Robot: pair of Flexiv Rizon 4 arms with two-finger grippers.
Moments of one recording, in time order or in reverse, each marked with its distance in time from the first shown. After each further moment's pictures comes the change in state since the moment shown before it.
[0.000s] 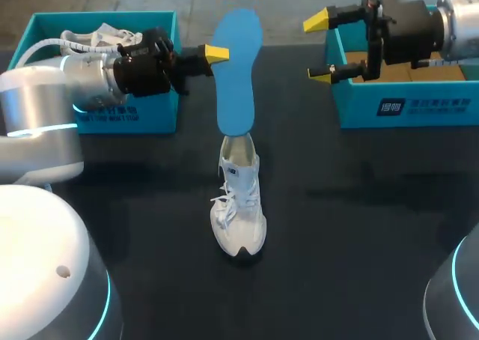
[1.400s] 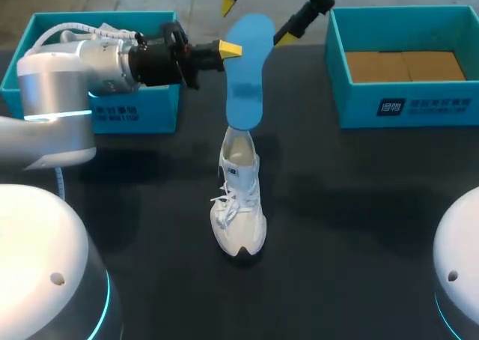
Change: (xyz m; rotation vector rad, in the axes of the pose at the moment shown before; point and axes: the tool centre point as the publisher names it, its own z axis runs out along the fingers) left arm -0.017 -0.021 0.018 -0.050 -0.042 -0.093; right arm 0.069 -0.014 0.076 -0.063 -0.774 -0.003
